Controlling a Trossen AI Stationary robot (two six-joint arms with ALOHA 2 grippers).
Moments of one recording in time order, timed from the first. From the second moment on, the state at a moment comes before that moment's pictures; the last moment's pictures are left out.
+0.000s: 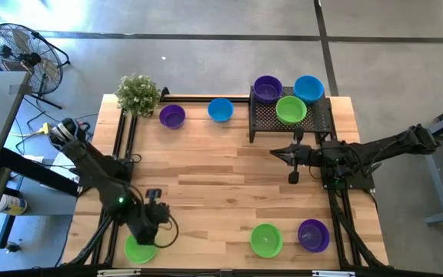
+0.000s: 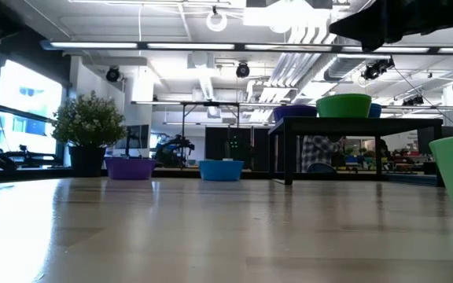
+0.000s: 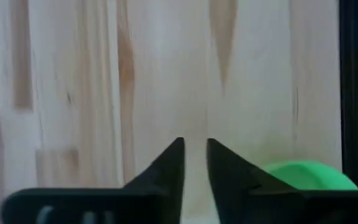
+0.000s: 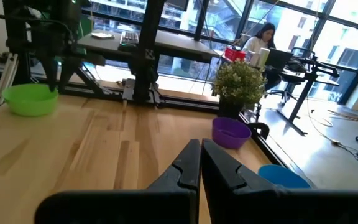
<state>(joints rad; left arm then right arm) -0.84 1.41 1.02 -0.84 -0.24 -0.77 0.18 0.70 0.37 0.27 0.35 -0.17</state>
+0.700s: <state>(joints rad) -0.92 1.61 1.03 -0.82 -0.05 -0.95 0.18 0.75 0.37 0.30 0.35 -0.19</state>
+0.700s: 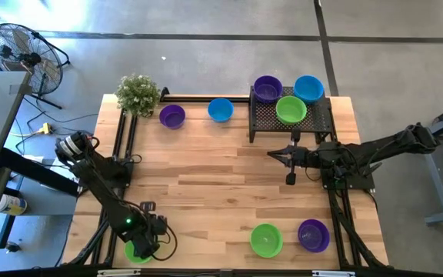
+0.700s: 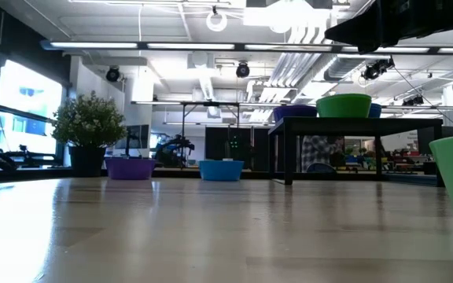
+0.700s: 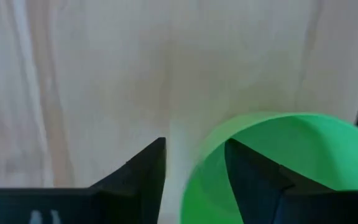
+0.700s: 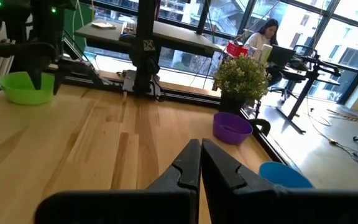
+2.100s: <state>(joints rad) 0.06 1.65 1.03 -0.23 0.01 -0.31 0.18 0.75 0.37 0.29 0.34 -0.21</state>
